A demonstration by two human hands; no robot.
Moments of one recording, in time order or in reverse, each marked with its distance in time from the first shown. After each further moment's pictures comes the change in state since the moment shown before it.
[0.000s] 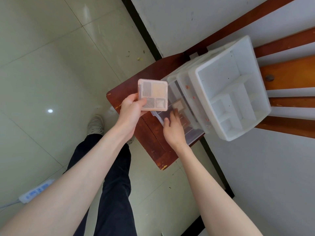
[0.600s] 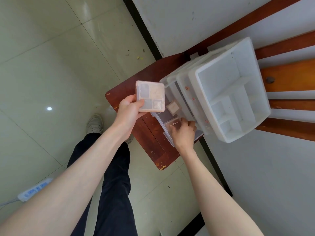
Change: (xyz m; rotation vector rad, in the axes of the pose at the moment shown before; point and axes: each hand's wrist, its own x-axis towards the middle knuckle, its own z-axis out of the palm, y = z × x) left_hand 0.008 -0.004 -0.005 -0.027 -0.024 -0.032; right_hand 0.003 0.027 -0.013 -0.151 0.180 0.137
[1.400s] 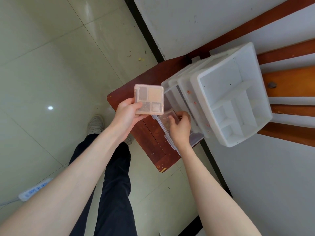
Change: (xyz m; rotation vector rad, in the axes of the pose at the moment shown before) left_hand 0.011 -0.001 -0.010 -0.141 -0.048 -0.053; right_hand 0.011 -0.030 0.002 0.440 0.046 -0.042
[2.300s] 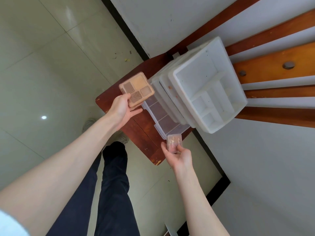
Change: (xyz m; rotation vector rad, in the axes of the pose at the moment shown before) left_hand 0.001 0.019 0.032 0.002 -0.056 -0.128; right_hand -0.081 0.009 -0.060 1.715 0.285 1.128
